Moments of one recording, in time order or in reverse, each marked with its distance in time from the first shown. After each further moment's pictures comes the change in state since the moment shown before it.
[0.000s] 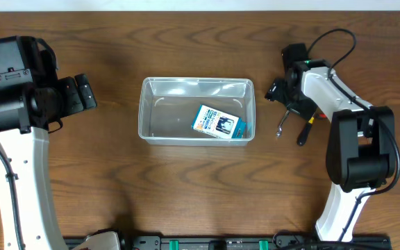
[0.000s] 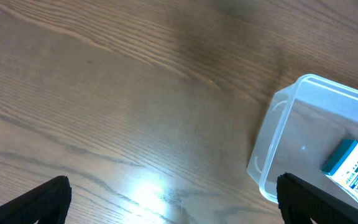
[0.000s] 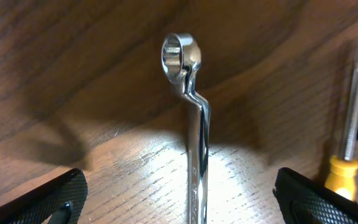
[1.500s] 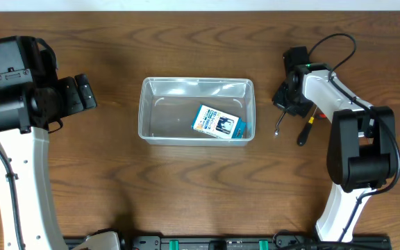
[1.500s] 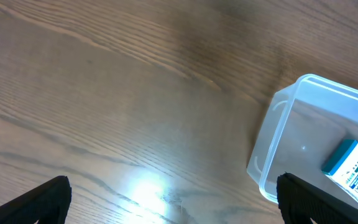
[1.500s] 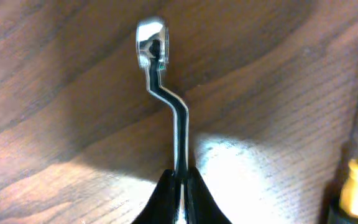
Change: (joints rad) left arm 0.000 0.000 0.000 0.000 0.000 0.000; right arm -0.007 0.000 -0.036 0.039 -0.029 -0.007
